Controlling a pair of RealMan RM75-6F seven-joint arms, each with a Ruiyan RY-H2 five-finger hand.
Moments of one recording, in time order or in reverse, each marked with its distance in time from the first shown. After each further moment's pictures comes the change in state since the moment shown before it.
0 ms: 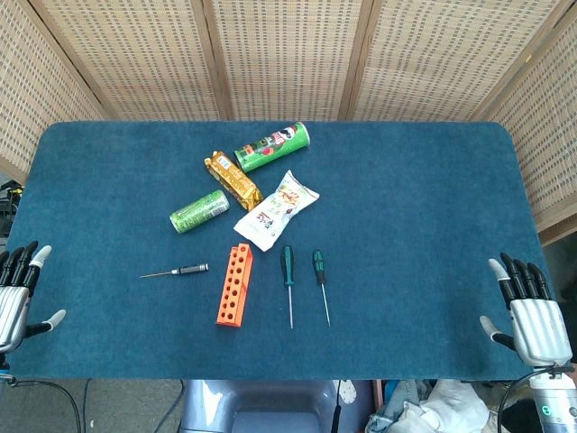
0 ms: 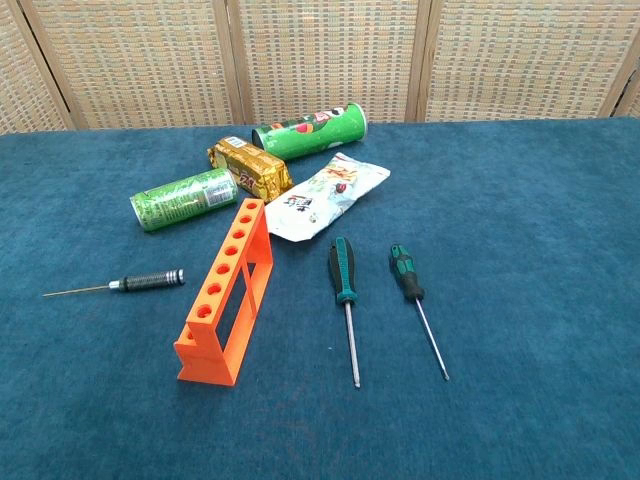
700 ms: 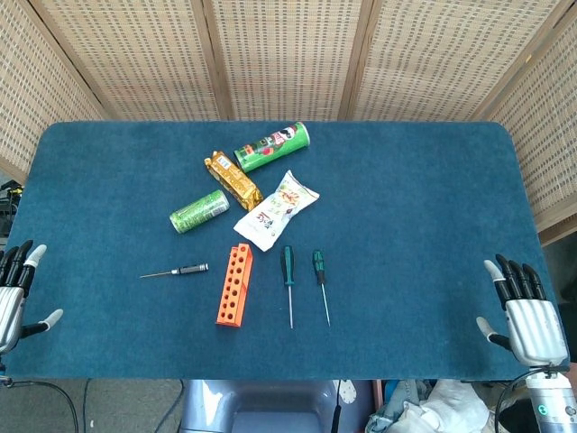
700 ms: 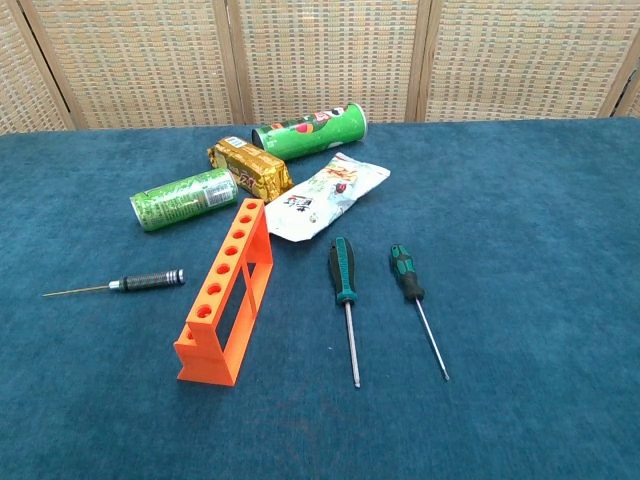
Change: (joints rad) left arm 0.007 0.011 -0.003 -0.008 0.003 0.013 -0.017; right arm 0.002 -0.007 -0.002 -0.003 -0.002 -0.006 -0.007
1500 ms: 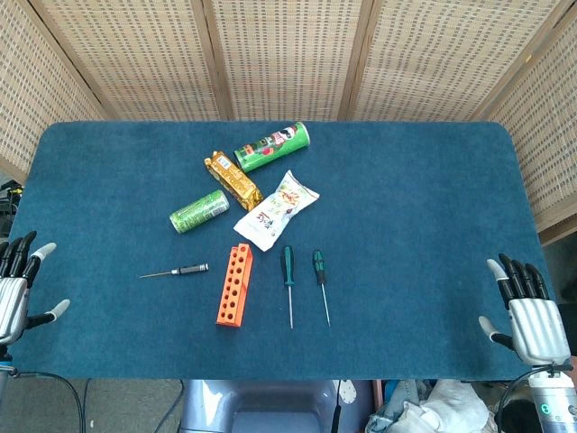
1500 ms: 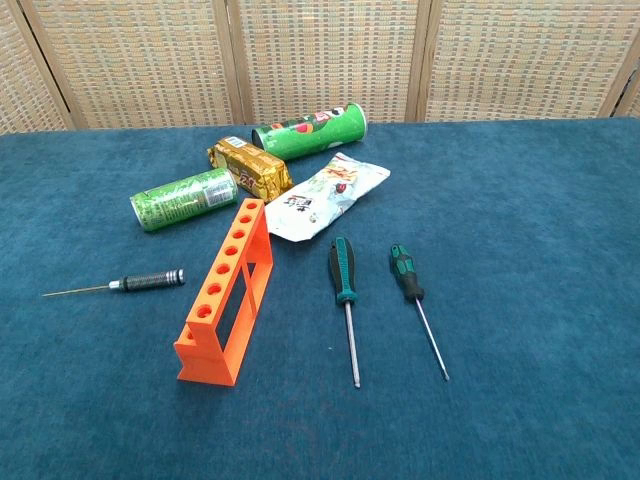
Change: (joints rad) left arm -0.030 -0.010 -0.050 -0.040 -0.034 -0.012 -0.015; right arm 0.003 0.007 0.002 0.002 0.009 -0.014 0.019
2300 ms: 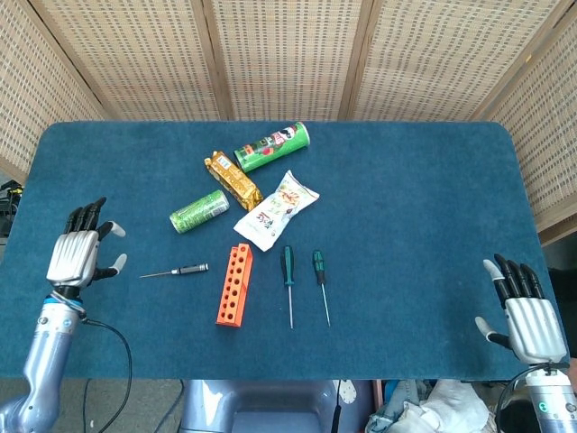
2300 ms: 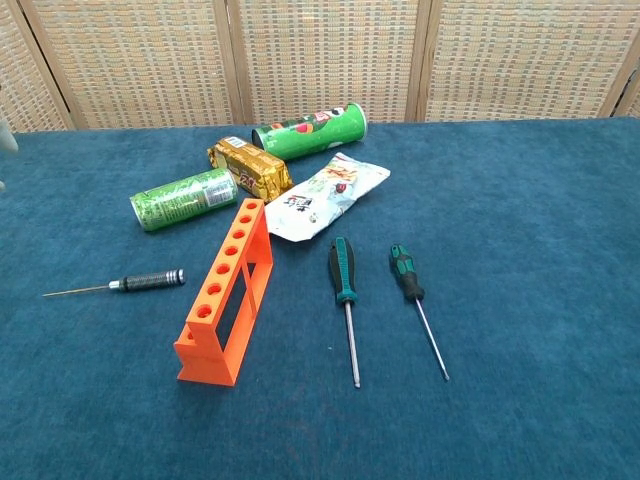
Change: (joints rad) left arm -0.276 -0.148 -0.164 -0.074 -0.378 -0.274 0.278; right arm 0.008 0.004 -0.002 -0.001 0.006 -0.021 0.028
